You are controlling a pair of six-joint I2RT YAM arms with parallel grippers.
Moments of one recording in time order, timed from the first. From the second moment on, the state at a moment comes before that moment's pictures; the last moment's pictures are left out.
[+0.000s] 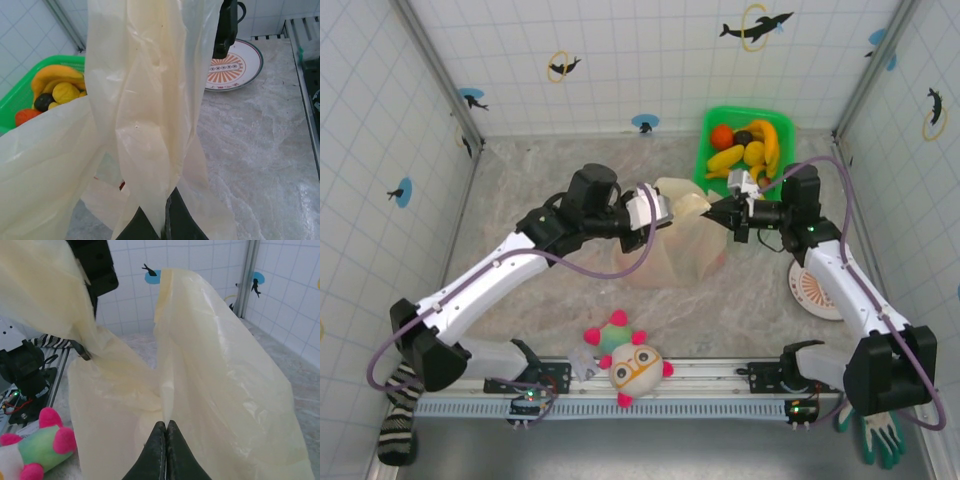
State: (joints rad) left arm -0.79 1.30 1.27 -0.51 0.45 0.52; right arm 0.22 1.18 0.89 -0.10 -1.12 -0.35
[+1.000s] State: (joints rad) left arm -0.53 1.17 1.30 -0.21 0.53 -0.09; right arm 0.17 1.08 0.83 0.12 -1.06 -0.17
